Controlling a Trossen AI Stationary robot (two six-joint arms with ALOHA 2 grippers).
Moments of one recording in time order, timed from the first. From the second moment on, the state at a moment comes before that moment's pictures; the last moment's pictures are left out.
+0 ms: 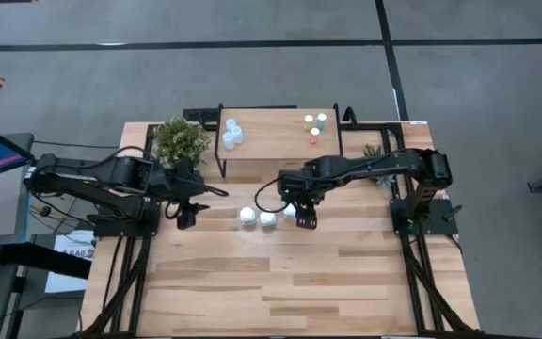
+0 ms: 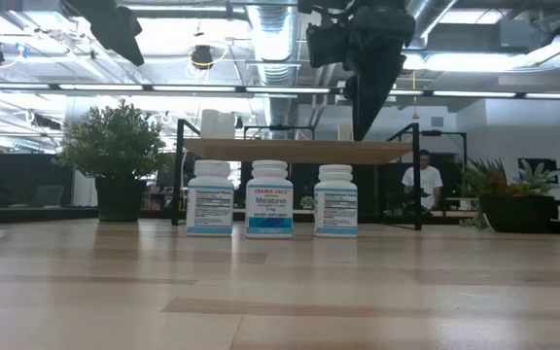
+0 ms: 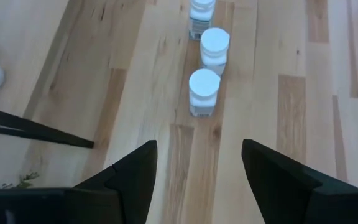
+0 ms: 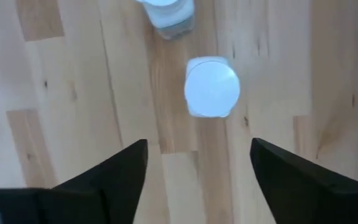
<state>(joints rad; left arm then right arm) -0.11 0.98 1.04 -0.98 -0.17 -0.21 -0.02 1.79 1.52 -1.07 -0.02 0.11</state>
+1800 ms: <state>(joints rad) -0.11 0.98 1.04 -0.97 -0.19 -0.17 -0.04 1.79 1.21 -0.54 0.00 -0.06</state>
